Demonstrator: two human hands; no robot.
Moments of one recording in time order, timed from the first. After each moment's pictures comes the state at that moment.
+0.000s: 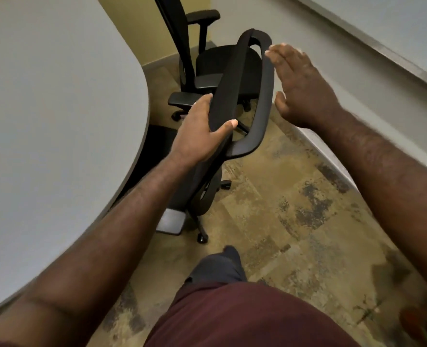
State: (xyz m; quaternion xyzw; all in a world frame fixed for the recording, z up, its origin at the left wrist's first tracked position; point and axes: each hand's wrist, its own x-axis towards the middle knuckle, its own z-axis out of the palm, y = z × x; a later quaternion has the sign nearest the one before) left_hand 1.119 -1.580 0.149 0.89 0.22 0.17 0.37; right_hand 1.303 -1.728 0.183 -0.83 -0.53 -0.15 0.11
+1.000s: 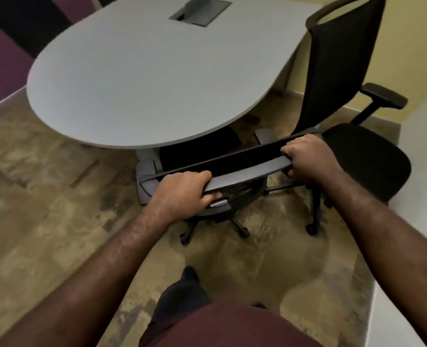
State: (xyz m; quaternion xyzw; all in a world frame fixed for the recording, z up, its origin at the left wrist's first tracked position) left_hand 1.259 -1.691 0.161 0.79 0.61 0.01 0.08; right_hand 1.535 -1.585 0.152 -0.48 -0.88 -0.05 0.01
